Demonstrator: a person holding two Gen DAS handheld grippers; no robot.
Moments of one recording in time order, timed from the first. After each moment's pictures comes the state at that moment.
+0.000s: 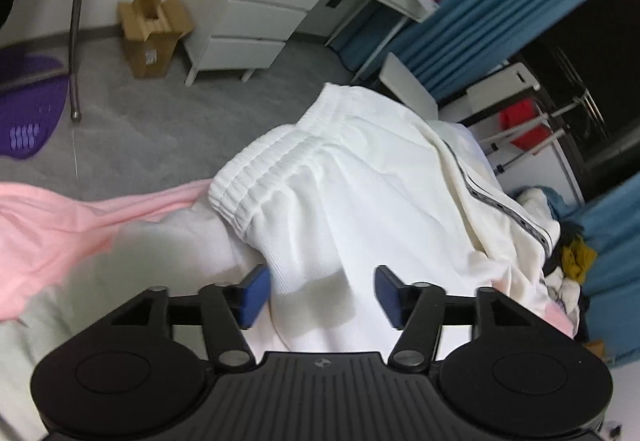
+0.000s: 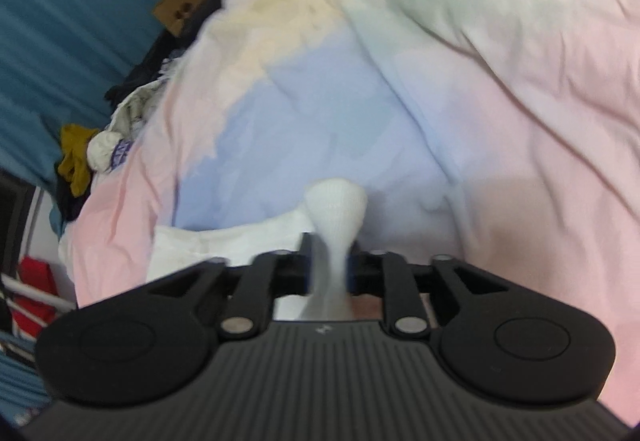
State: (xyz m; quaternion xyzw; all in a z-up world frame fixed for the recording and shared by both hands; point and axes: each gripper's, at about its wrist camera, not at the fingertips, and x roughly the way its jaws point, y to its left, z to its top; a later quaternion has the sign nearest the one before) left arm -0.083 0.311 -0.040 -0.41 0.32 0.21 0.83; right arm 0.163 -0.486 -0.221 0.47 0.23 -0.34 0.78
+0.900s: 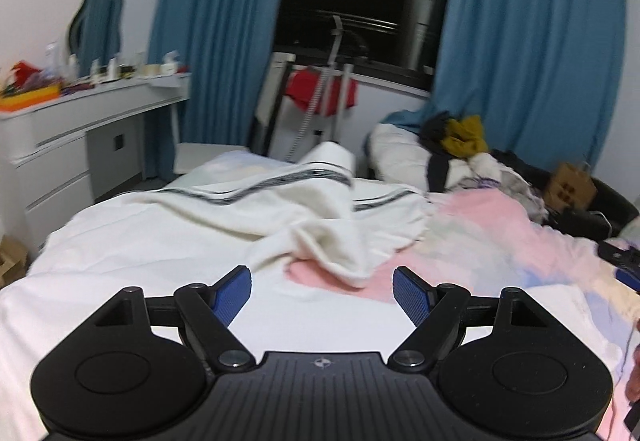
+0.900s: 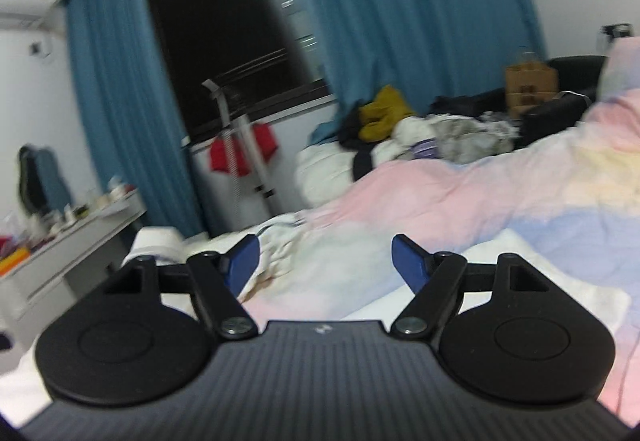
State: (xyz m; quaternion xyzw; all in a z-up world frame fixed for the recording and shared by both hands) left arm 0.035 0.003 0.018 -0.07 0.23 0.02 0.97; right arm 0.126 -0.298 -0.093 0.16 0.12 0.03 0.98
